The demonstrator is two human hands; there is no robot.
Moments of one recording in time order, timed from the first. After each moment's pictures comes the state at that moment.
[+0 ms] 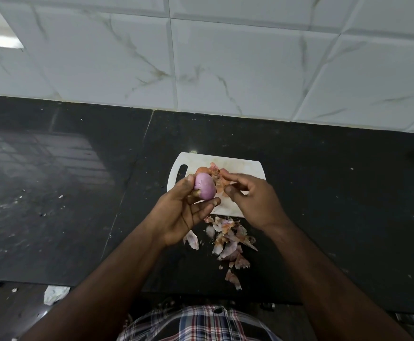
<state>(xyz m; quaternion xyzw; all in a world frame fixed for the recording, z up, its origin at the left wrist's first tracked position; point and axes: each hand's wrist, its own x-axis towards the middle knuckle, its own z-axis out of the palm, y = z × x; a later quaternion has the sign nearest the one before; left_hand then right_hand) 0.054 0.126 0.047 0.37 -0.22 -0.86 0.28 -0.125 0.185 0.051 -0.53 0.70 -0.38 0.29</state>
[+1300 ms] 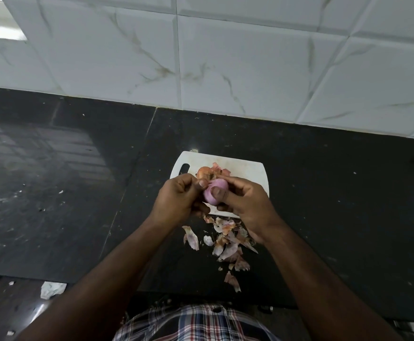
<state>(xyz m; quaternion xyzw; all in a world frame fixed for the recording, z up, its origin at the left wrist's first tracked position) 0.053 0.120 0.050 0.45 -0.58 -0.61 0.30 -0.106 0.183 0.052 -0.39 0.59 -0.50 0.50</state>
